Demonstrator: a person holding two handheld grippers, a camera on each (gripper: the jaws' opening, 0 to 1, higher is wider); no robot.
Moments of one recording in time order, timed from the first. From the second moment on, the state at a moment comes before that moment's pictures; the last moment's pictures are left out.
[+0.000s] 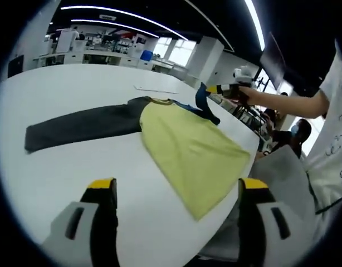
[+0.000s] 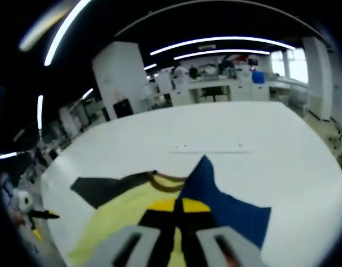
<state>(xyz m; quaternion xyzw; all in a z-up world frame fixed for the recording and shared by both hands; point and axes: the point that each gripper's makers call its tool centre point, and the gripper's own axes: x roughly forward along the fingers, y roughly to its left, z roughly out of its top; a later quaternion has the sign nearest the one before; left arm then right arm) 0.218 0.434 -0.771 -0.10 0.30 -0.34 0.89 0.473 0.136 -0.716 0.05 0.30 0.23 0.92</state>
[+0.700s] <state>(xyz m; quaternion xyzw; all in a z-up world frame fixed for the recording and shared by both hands) 0.215 0.436 -0.786 -0.13 0.31 -0.33 0.88 0.463 0.297 -0.744 0.04 0.32 0.35 0.88</state>
